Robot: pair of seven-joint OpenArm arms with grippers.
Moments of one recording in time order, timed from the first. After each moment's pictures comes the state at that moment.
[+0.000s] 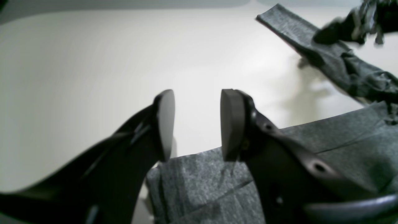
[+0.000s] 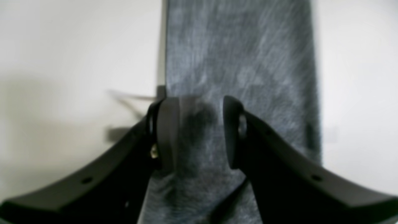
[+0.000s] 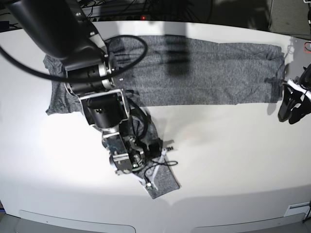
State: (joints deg) left arm 16.1 -27.4 -22.2 88.5 -38.6 -38.2 16.9; right arm 42.0 -5.2 -6.7 26.7 -5.3 14.3 -31.3
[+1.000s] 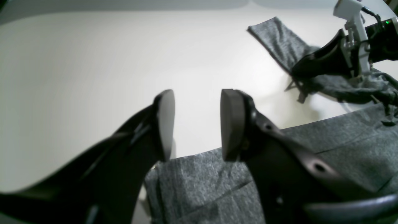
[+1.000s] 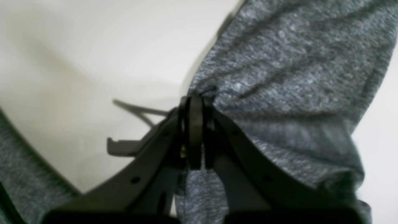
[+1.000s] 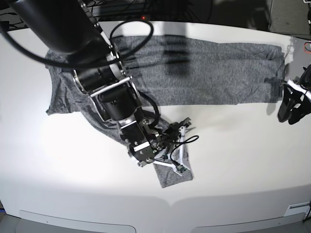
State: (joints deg) left arm 16.1 -27.4 -22.2 88.5 -39.0 -38.2 16.9; right arm 40.1 -8.9 -21.9 26.4 -1.1 34.2 -33.0
